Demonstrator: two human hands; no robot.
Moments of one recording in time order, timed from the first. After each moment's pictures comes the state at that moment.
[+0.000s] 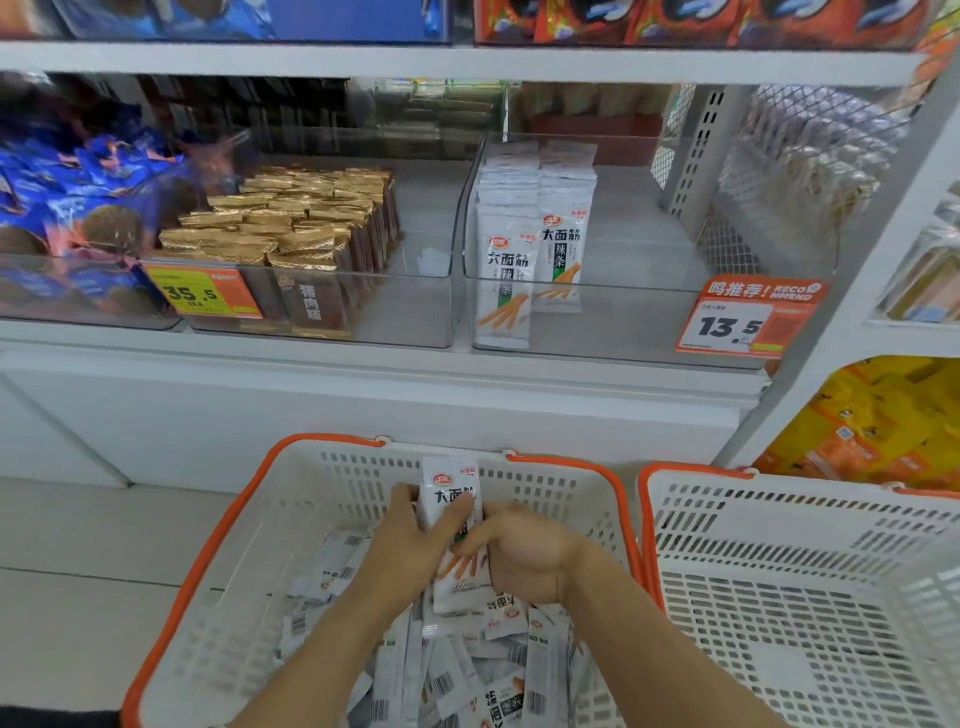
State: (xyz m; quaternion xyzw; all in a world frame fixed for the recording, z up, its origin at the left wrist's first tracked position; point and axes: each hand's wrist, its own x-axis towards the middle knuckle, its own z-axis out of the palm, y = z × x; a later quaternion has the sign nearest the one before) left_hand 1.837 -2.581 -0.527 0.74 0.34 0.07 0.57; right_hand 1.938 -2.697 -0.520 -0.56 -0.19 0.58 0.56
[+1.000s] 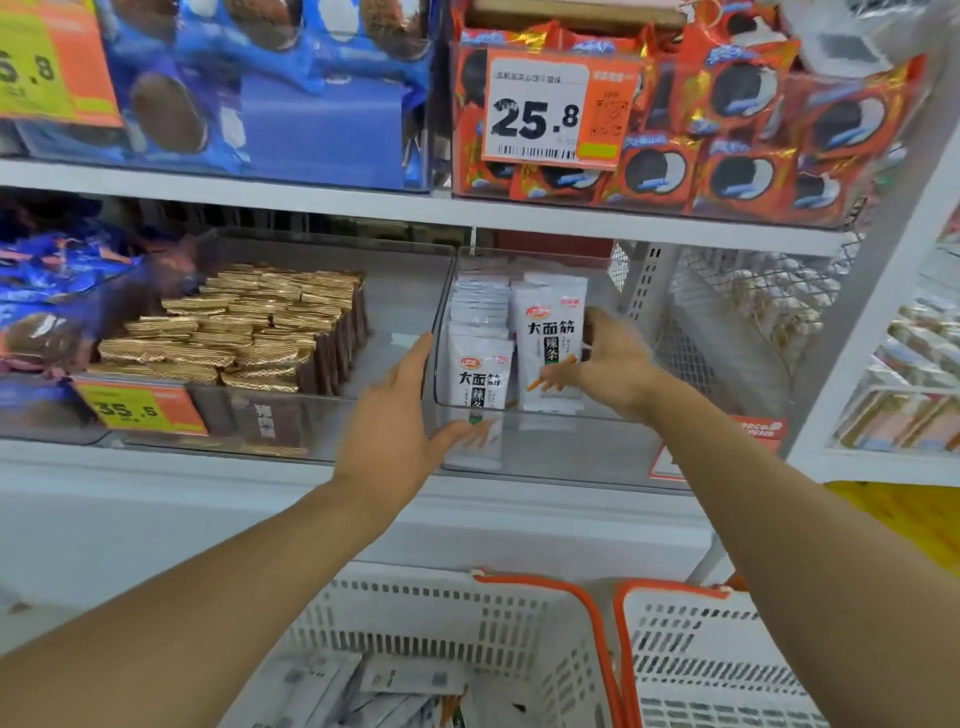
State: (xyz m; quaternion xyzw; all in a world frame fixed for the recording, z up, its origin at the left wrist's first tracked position) left_hand 1.969 -2.516 -0.375 0.91 0.18 0.26 0.26; right_hand 2.128 -2.686 -0.319 -0.84 -0.26 0.11 0.47
